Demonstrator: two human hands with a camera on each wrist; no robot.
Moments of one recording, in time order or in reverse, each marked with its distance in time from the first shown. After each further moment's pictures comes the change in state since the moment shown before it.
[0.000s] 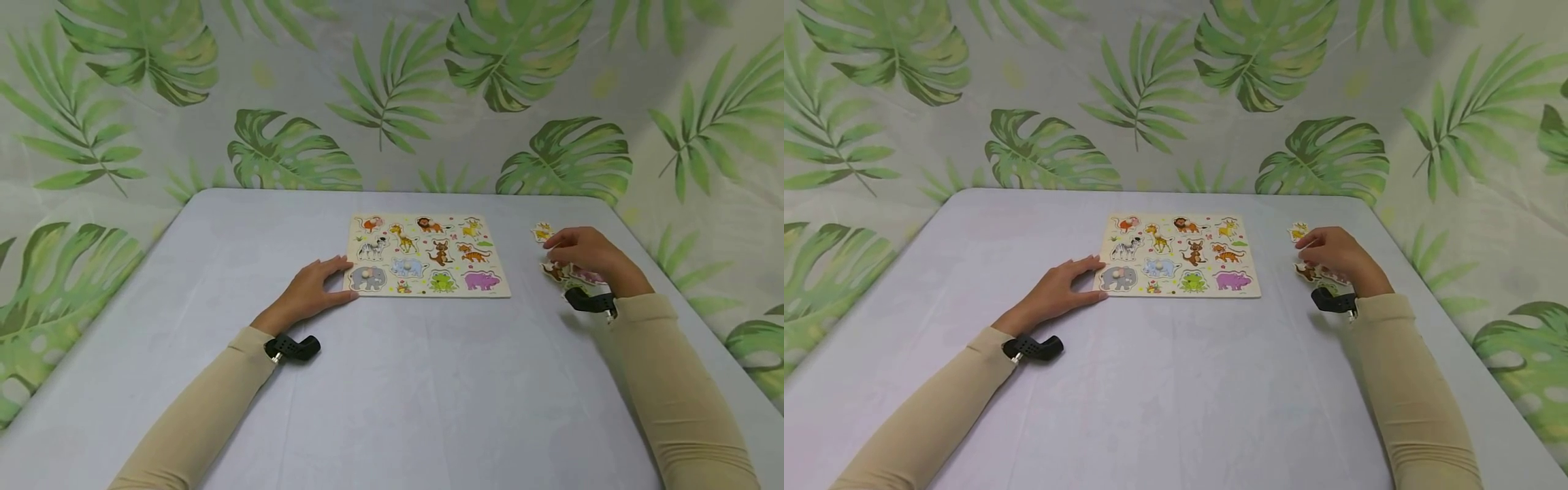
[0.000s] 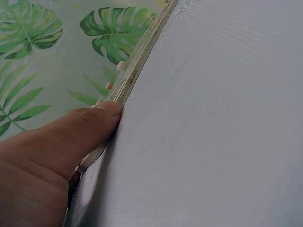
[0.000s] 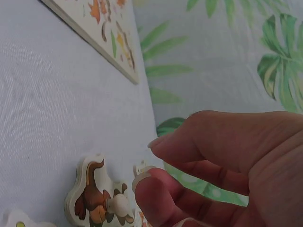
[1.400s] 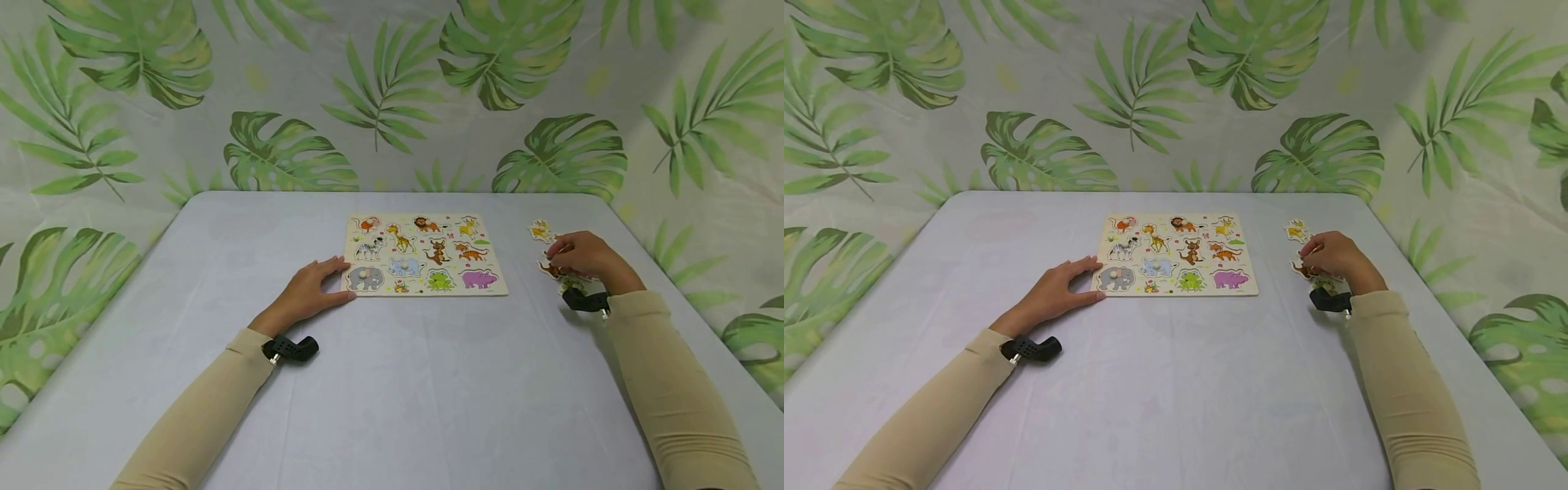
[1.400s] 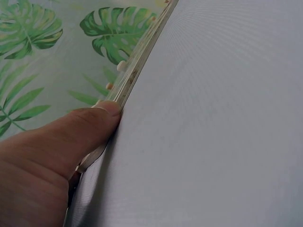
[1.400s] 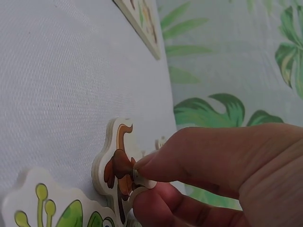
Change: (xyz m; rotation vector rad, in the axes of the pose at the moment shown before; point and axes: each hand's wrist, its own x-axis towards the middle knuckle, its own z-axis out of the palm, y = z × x) left_hand -0.001 0.002 0.000 -0.007 0.002 -0.001; right_hand 0.005 0.018 0.003 -0.033 -0.005 0.034
